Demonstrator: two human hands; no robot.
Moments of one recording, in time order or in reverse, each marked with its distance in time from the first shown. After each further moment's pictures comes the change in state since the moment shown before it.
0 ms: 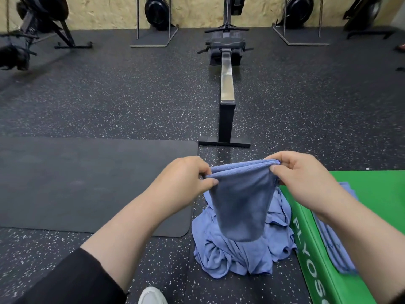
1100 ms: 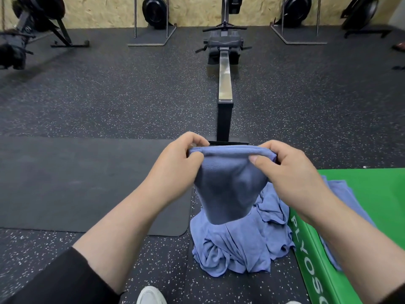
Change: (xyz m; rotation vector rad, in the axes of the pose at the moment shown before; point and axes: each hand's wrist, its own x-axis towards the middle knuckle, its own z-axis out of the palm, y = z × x) left_hand -0.002 0.013 -0.014 -0.457 0.226 -0.114; right_hand -0.009 -0.022 0.014 0.172 0.067 -0.165
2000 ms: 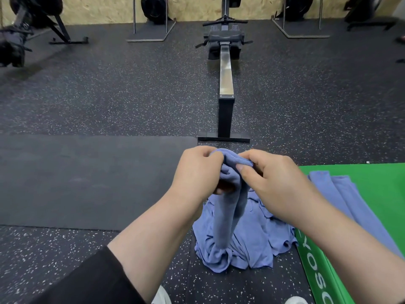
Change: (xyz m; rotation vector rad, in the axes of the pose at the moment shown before) left_hand -0.007 0.013 0.042 -0.415 -0.043 -0.308; right_hand -0.014 -0.009 0.017 -0.379 -0.152 -0.115
